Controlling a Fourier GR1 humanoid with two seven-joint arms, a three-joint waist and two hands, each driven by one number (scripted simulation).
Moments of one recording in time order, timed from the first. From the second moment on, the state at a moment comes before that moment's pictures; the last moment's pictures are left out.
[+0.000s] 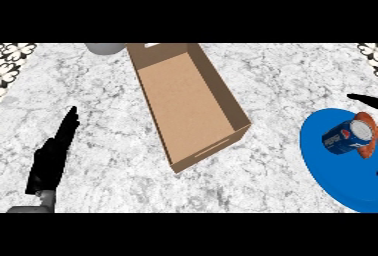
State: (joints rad) left arm 0.00 0.32 -0.05 -1.51 -0.05 0.15 0.06; right arm -0.30 -0.89 0.09 -1.33 0.26 0.59 0.14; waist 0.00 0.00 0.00
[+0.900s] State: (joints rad) left arm 0.00 0.26 0.01 -1.53 -0.11 0.09 0.08; right arm -0.26 -0.74 -0.03 -1.31 0.48 0.63 0.08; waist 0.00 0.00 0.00
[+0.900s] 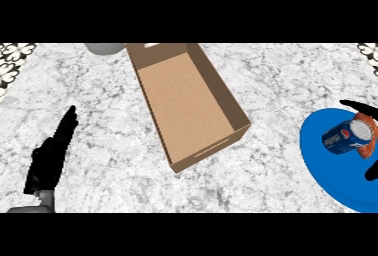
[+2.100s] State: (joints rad) left arm 0.02 0.20 0.05 -1.56 -0.18 0.05 0.08; right arm -0.28 -0.61 -0.07 -1.19 0.73 0.52 -0.07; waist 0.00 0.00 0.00
